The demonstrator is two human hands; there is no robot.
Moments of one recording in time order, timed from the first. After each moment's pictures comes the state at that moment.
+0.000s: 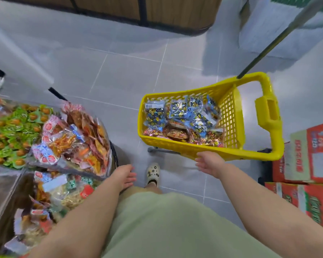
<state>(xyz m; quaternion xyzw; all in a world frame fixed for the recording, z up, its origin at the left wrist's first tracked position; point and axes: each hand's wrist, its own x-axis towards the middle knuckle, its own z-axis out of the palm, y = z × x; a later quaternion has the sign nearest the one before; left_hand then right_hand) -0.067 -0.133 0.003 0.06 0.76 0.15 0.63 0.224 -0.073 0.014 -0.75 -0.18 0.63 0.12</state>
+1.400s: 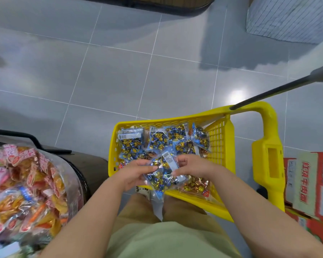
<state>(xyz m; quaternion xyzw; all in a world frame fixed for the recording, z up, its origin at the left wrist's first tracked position) 0.048 0.088 0.006 0.14 0.63 0.10 0.76 0.277 0.123 -0.008 -0.52 -0.43 0.74 -0.04</state>
